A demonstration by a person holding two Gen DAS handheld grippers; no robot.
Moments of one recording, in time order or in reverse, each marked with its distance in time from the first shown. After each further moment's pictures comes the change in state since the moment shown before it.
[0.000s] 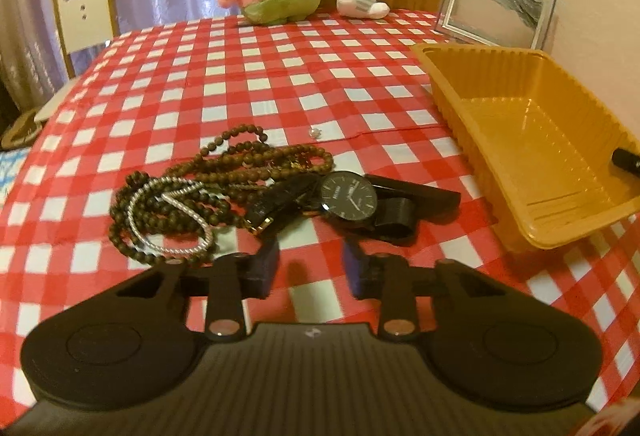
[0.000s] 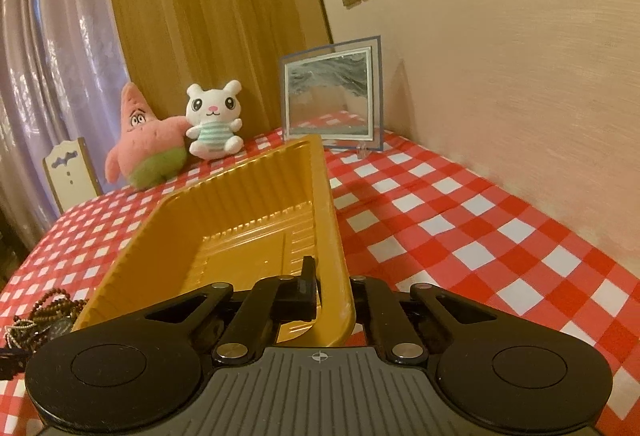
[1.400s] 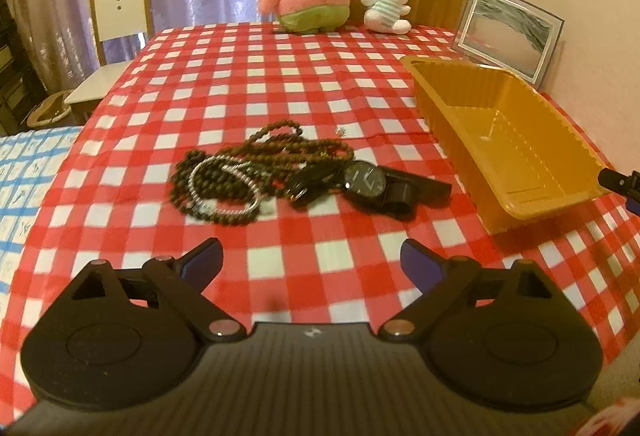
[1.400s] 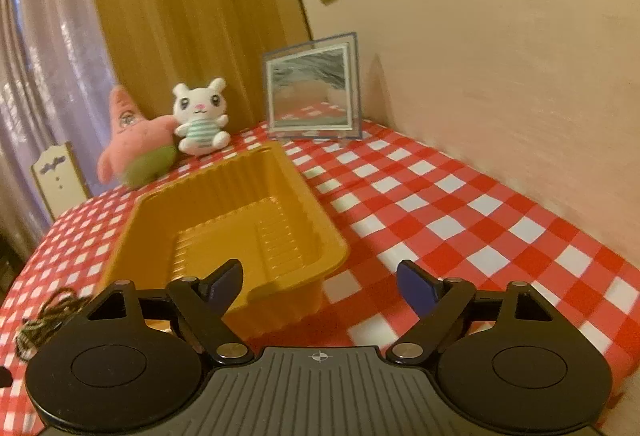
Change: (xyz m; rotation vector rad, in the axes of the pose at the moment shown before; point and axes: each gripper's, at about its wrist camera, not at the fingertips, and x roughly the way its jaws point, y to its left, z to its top) left arm -0.060 0.004 -0.016 -0.082 0.002 0.057; right arm -0.018 -0.005 -0.005 0.074 0.032 -0.046
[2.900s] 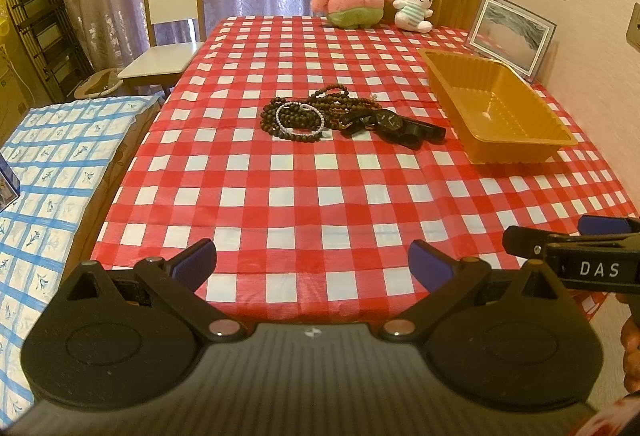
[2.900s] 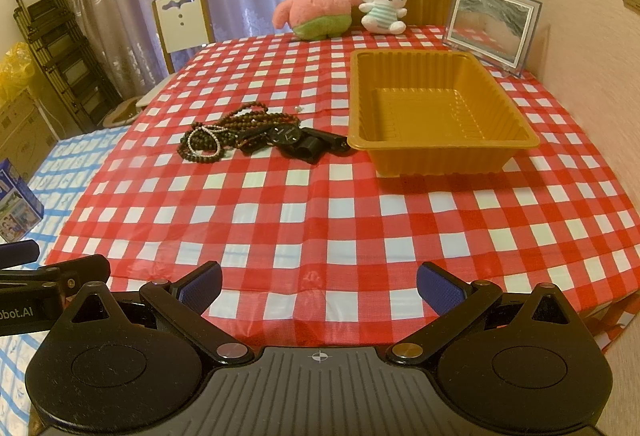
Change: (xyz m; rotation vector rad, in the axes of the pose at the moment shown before) left arm -0.157 0.009 -0.077 -0.061 0.020 0.101; right arm -0.139 0.156 -0.068 -0.367 0.373 0.214
